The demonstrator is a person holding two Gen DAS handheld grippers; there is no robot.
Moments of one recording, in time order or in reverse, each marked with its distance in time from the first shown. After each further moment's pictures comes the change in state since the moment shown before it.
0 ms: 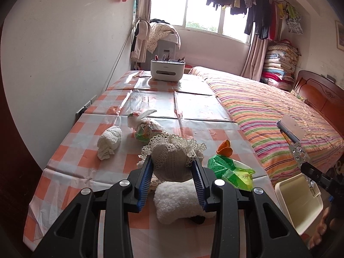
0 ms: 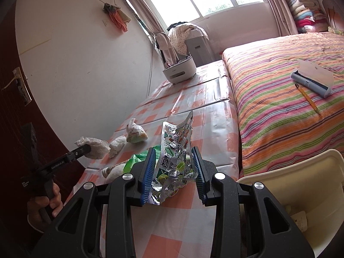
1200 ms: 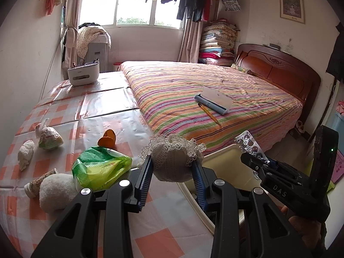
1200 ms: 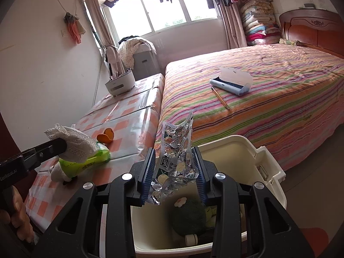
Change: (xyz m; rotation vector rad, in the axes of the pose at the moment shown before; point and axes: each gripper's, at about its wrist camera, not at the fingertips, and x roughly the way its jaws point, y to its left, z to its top) left arm -0.013 -0.184 -0.038 0.236 0.045 -0.342; right arm -0.085 -0.070 -0.037 0.032 -0.103 -0.376
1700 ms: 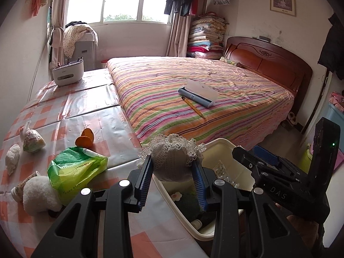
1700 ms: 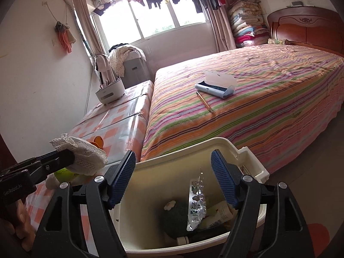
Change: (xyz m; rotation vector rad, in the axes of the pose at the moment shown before) left arm 0.018 -0.026 0.000 0.037 0.034 -0.059; right arm -0.011 -0.019 -0.001 0.050 -0.056 -0.048
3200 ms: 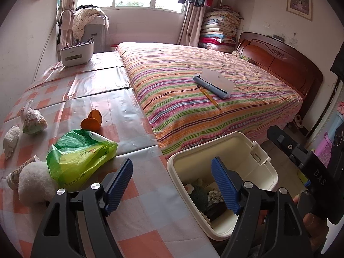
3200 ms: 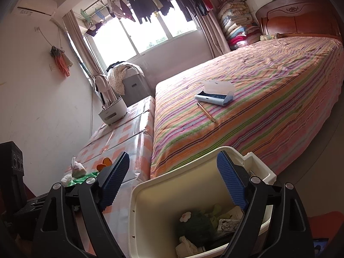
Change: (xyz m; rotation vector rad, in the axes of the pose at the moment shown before) left arm 0.017 0.028 -0.005 -0.087 0.076 0.045; right arm -0.001 -0.003 0.008 0.120 -0.073 0.040
